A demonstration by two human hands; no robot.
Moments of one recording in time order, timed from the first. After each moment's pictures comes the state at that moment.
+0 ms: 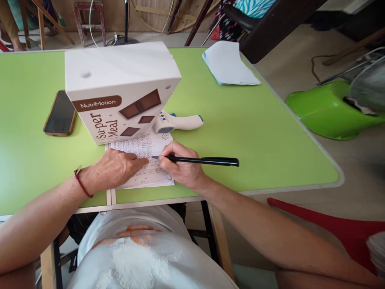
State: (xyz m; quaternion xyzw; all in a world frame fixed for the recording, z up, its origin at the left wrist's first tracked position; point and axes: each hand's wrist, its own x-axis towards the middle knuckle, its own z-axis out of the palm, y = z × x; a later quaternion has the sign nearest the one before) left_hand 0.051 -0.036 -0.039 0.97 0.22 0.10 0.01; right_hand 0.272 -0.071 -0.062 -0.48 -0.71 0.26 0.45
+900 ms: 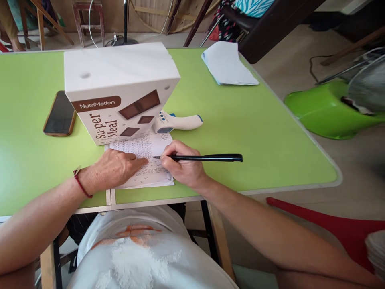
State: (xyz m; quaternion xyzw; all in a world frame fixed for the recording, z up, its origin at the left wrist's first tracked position) left_hand 0.052 -0.035 -0.038 0.97 0.23 0.05 0.02; right_hand 0.271 -0.071 -0.062 -0.50 -0.69 0.24 0.47
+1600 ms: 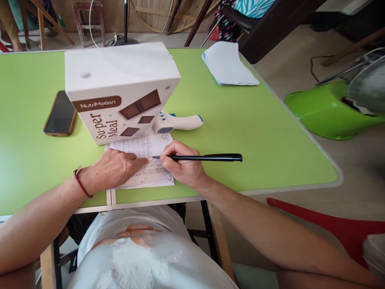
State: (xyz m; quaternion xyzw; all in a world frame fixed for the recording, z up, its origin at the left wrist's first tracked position) left_hand 0.052 -0.035 -0.038 0.97 0.23 0.07 0.01; right_hand 0.273 -0.071 -0.064 -0.51 -0.68 0.26 0.46
